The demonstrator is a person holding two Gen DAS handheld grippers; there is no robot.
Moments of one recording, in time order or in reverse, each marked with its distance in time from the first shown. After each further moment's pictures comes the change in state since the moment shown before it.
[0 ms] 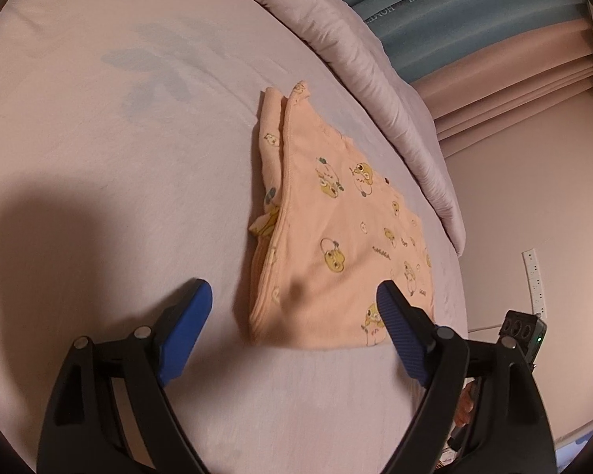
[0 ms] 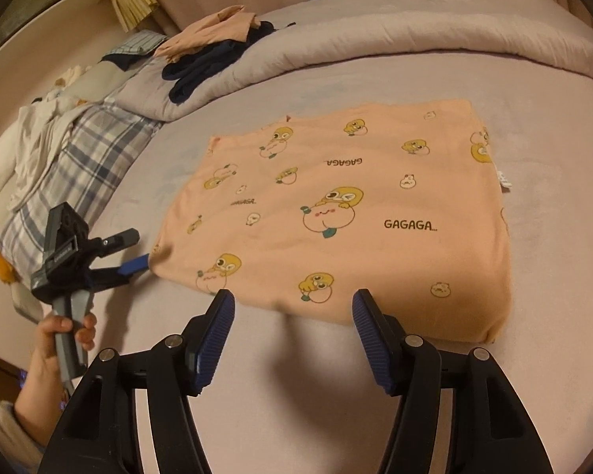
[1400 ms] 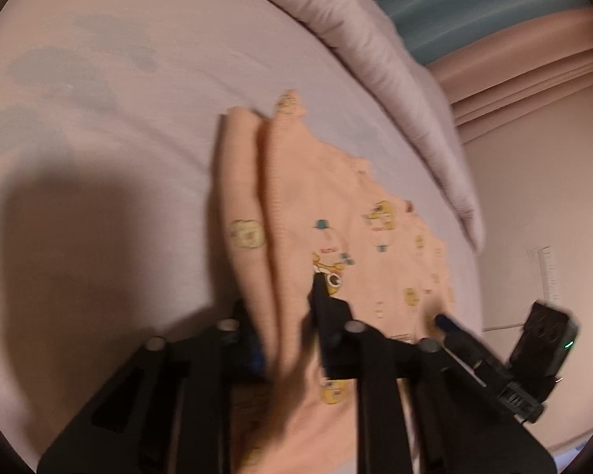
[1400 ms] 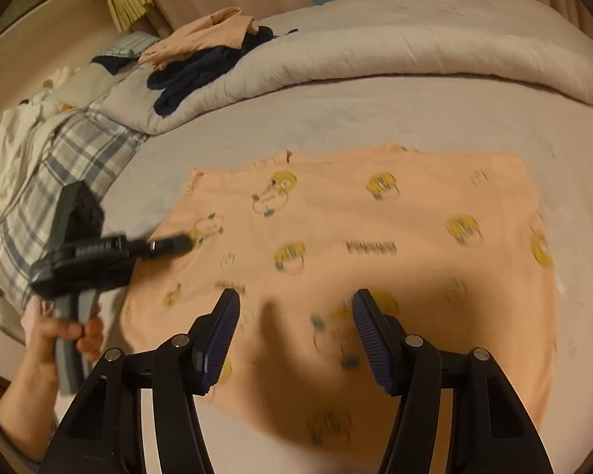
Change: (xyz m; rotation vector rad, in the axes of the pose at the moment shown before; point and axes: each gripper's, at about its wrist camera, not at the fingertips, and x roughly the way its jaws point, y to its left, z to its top) left arm 0.074 -0.018 0.065 0.038 0.075 0.078; right arm 0.053 0.021 0.065 -0.043 -0.030 -0.051
